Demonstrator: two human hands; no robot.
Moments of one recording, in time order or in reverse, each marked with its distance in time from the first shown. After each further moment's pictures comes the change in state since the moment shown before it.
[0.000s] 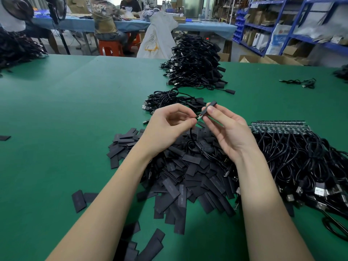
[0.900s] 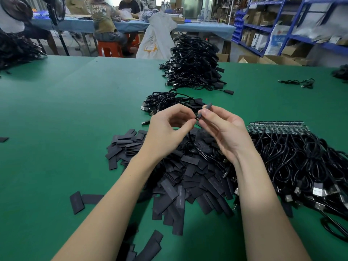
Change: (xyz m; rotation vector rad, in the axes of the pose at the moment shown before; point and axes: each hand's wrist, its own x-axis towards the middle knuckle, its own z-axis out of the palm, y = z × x) left_hand -0.006 0.002 0.013 0.167 0.094 0.133; right_hand -0.001 0.001 0.001 -0.098 -0.004 -0.024
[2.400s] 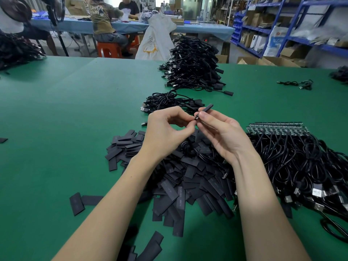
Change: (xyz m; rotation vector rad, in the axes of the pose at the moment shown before) left_hand 0.000 0.004 0.001 0.056 0.110 0.047; right_hand -0.001 0.001 -0.001 0.042 -0.089 0.085
